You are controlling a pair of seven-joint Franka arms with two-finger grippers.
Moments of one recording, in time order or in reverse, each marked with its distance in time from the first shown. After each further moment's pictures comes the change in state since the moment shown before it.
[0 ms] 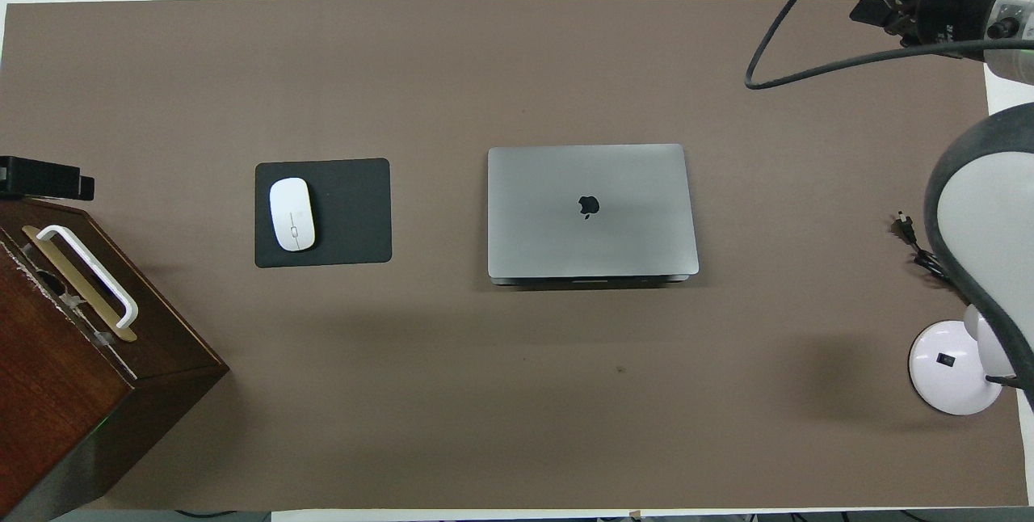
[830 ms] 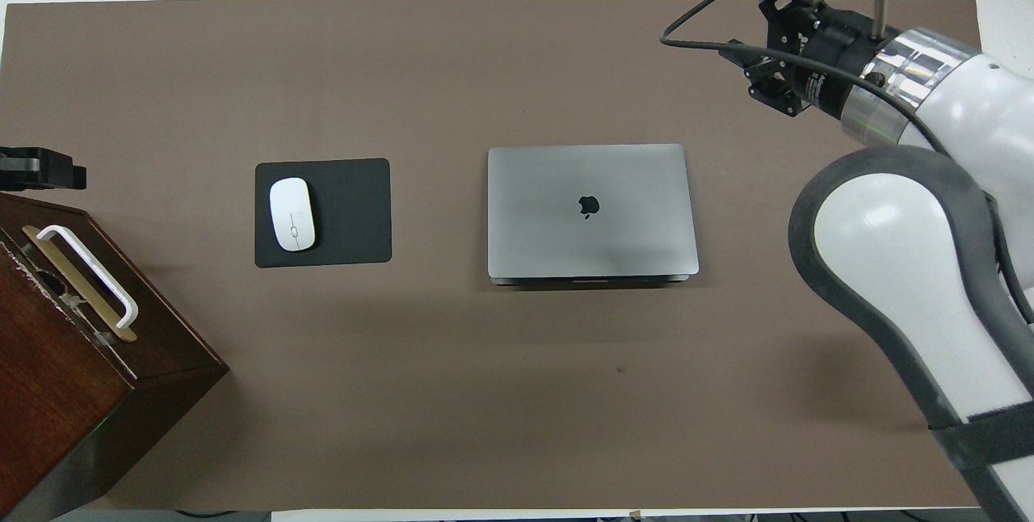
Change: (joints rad) left arm -0.002 0.001 -0.012 -0.007 0.000 0.035 -0.047; right arm 0.079 -0.039 0.076 -0.291 0.507 0.401 0.089
